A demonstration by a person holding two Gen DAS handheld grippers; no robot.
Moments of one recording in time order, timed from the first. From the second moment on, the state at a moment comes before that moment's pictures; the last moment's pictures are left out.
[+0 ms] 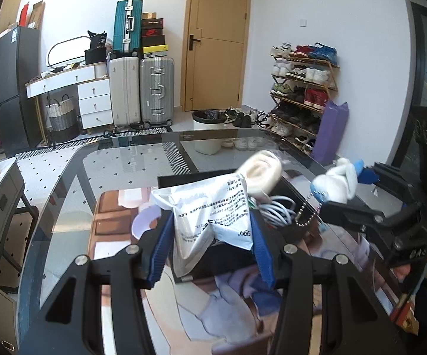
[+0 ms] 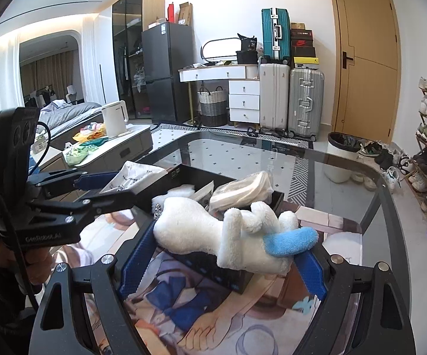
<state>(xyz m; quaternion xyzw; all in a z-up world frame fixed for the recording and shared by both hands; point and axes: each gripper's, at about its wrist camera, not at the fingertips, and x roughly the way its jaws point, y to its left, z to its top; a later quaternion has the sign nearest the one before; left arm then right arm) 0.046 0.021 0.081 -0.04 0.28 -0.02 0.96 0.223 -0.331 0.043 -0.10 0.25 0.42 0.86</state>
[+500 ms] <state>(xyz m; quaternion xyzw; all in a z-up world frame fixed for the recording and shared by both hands) 0.098 0.028 0.057 -0.04 0.30 -0.02 0.95 0.253 -0.292 0.053 -0.12 0.23 0.42 0.87</state>
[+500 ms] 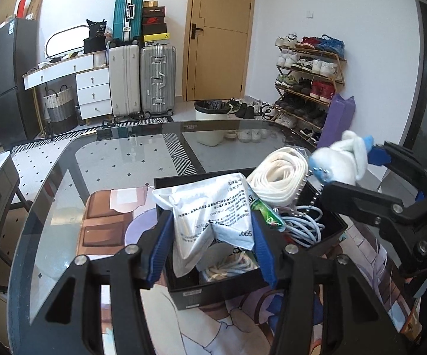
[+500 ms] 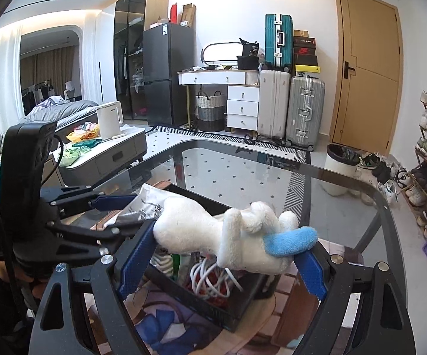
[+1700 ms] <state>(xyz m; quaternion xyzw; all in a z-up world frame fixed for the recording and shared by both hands) 0.049 0.039 0.049 -0.05 0.28 0.02 0.96 0.259 -0.330 0.031 -0.06 0.25 0.40 0.88</state>
